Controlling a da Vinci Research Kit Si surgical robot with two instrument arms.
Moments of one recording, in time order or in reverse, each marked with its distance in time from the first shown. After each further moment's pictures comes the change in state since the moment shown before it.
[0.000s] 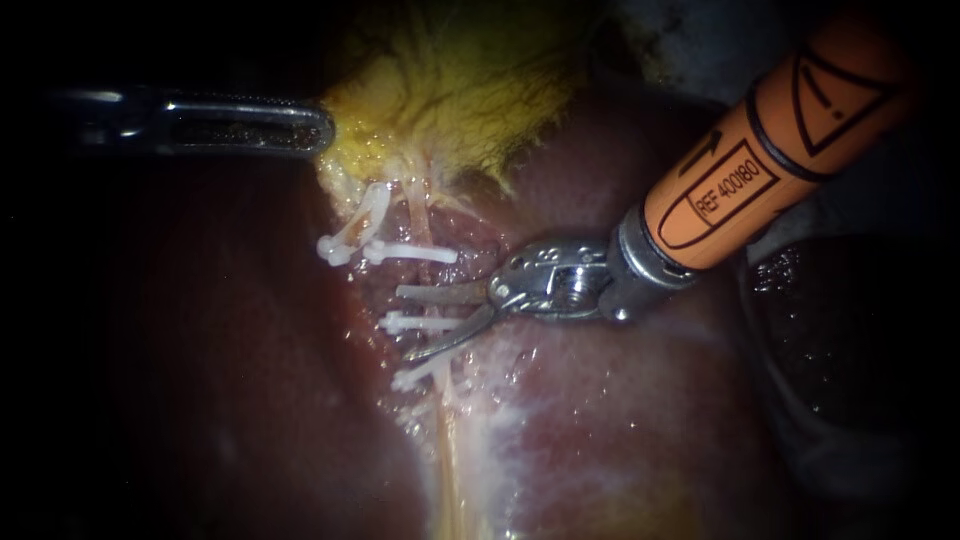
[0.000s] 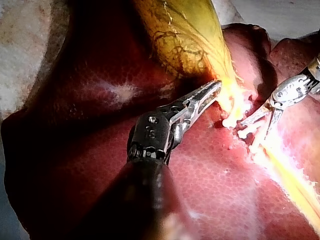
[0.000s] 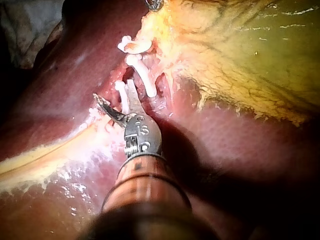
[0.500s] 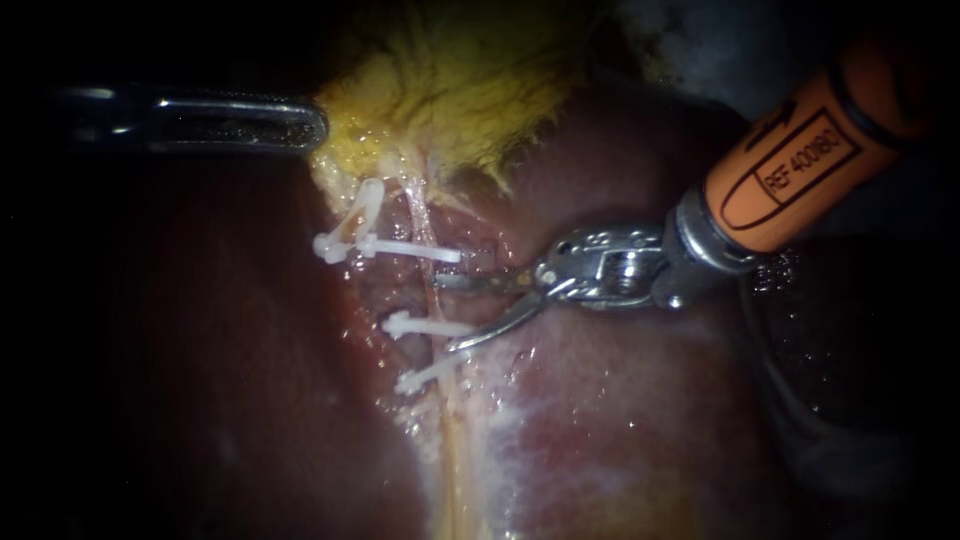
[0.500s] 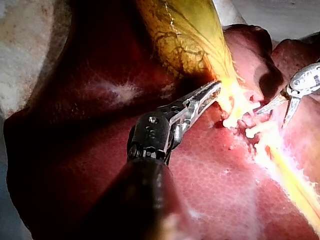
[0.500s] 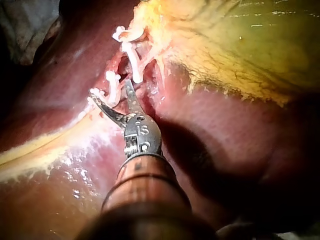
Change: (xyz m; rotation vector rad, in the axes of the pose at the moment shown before) right arm 0.001 -0.001 -0.006 0.036 0.007 0.039; left arm -0.001 0.000 -0.001 -0.006 -0.003 -0.004
